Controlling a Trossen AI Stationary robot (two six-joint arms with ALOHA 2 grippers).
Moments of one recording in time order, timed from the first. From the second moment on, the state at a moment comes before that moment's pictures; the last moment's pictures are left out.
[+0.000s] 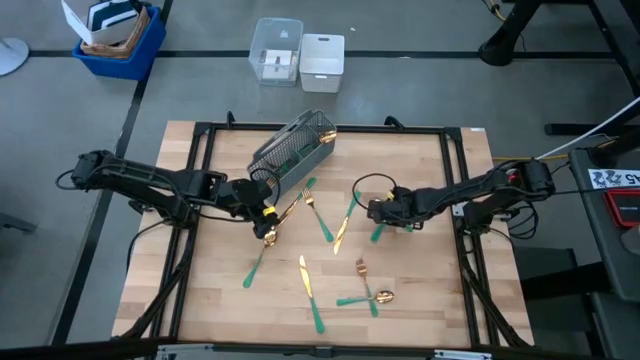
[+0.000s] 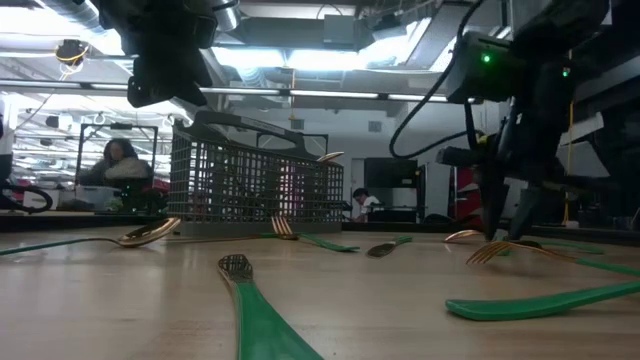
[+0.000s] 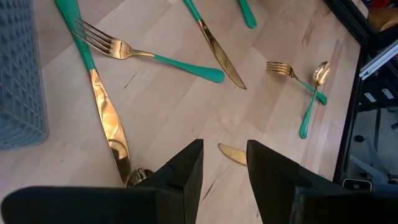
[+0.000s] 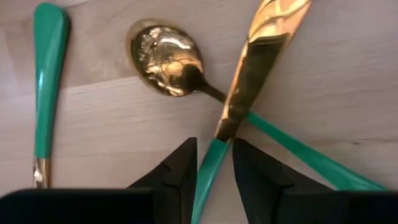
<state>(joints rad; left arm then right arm) -0.11 1.09 0.79 -0.49 -0.06 -0.78 0.06 1.49 0.68 -0.51 0.20 1.78</state>
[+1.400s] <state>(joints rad) -0.11 1.09 0.79 -0.48 -0.06 -0.76 0.06 1.51 0.84 -0.49 0.22 1.54</state>
